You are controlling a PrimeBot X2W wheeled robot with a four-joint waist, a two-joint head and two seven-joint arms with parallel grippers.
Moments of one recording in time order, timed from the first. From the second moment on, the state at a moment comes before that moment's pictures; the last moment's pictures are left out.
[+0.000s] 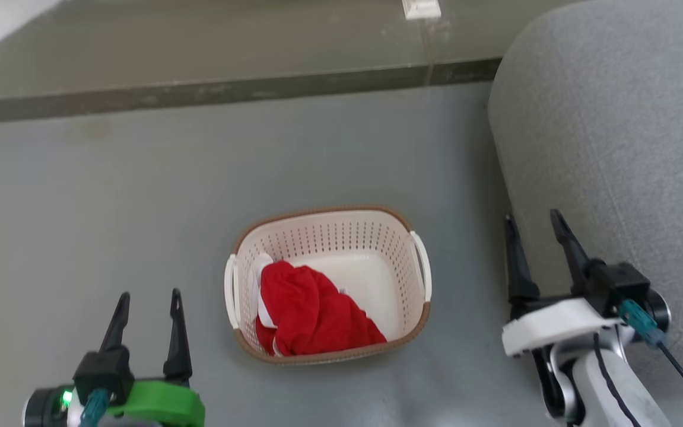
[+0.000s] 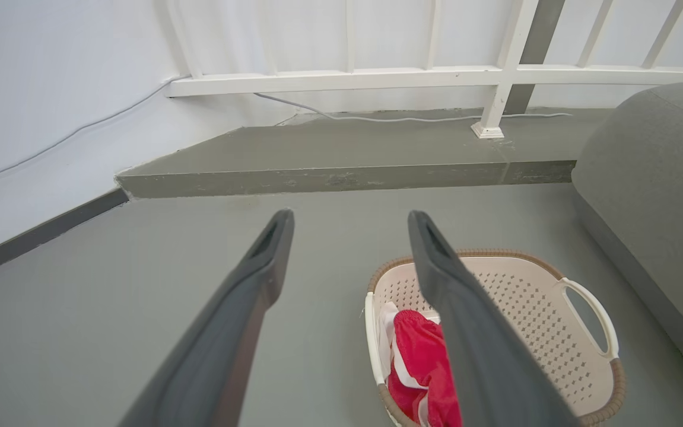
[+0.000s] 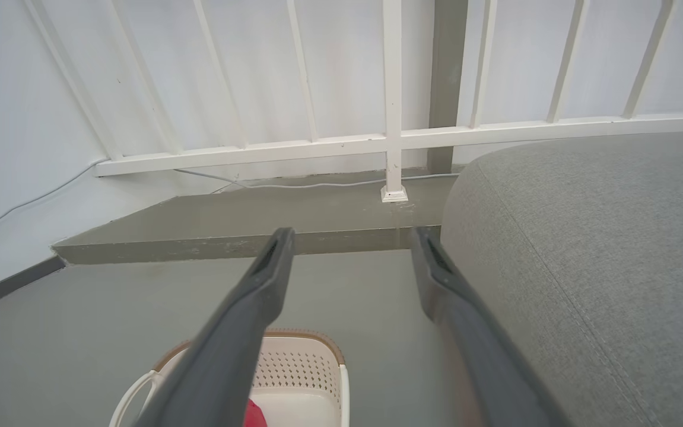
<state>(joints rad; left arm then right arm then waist) 0.08 0.05 -0.13 0.08 -0.17 0.07 -0.25 -0.03 -0.04 0.22 0.11 0.16 -0.10 -0.25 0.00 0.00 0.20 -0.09</state>
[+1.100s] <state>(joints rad) -0.39 0.04 -0.17 0.45 -0.15 0.03 -0.19 -0.49 -0.05 0.26 0.55 0.23 -0.08 -0.25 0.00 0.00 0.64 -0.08</state>
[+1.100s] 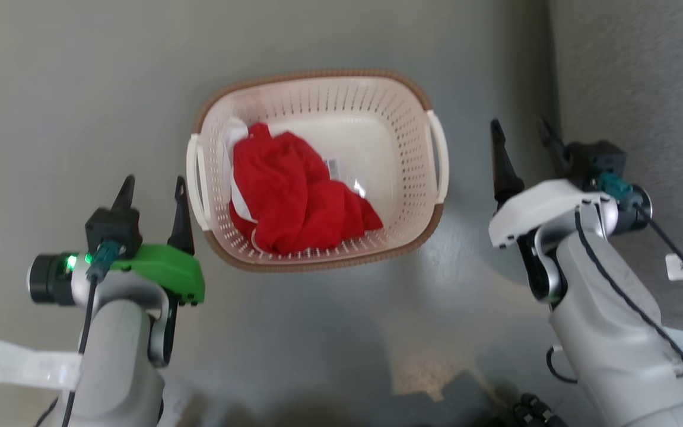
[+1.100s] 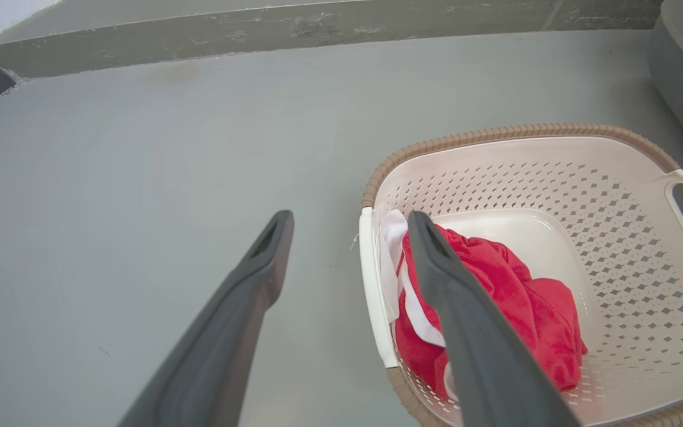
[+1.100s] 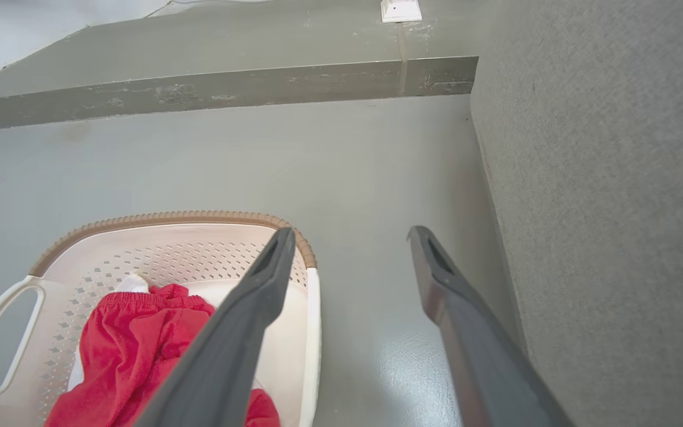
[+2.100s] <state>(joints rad) -0.69 0.02 -0.27 0.71 -0.16 0.01 -0.23 -0.76 -0.06 0.40 0.78 0.32 -0.08 -0.25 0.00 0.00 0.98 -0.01</state>
